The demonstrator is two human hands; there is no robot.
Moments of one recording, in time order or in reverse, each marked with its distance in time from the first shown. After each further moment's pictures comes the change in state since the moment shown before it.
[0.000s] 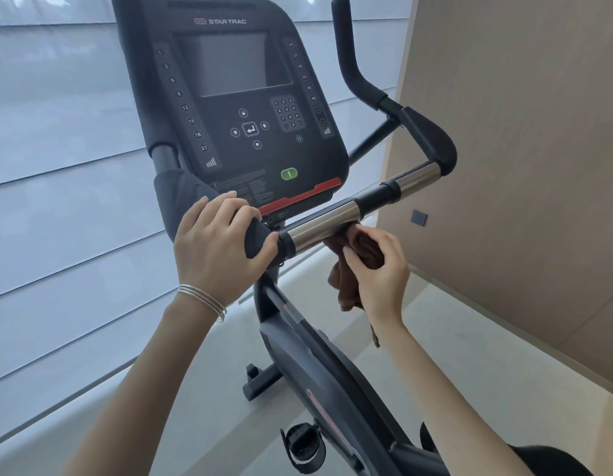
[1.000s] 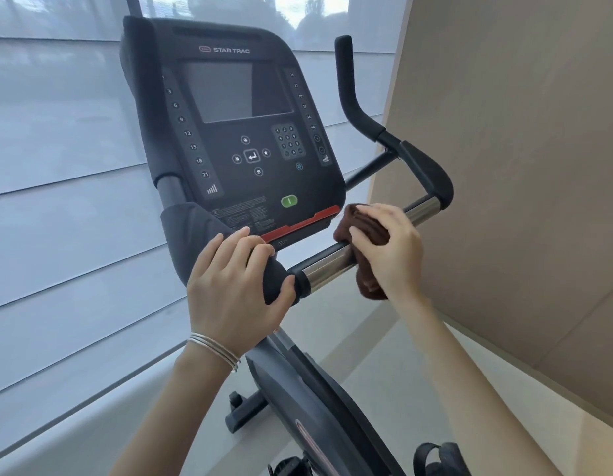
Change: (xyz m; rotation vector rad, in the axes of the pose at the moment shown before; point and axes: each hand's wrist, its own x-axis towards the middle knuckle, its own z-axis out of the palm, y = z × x) left_hand 0.000 -0.002 -0.003 -0.102 0.000 0.013; right_hand 0.074 -0.040 0.007 -0.321 -0.068 -0.253
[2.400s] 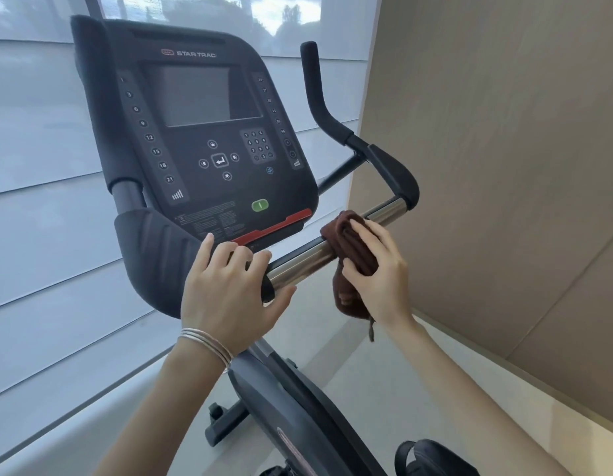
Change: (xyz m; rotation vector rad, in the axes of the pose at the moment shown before) left_hand 0.017 0.036 -0.001 0.097 -0.323 0.065; right_hand -0.028 0.035 -0.021 0.027 -0.043 -0.036
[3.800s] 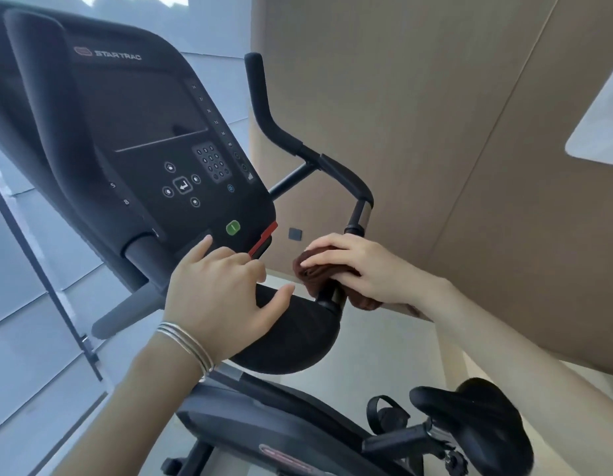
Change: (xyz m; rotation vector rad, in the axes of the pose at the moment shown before) left_hand 0.051 -0.133 -0.007 -0.338 0.026 0.407; right_hand 0.041 -0.105 0.020 -0.463 -0.637 -0.080
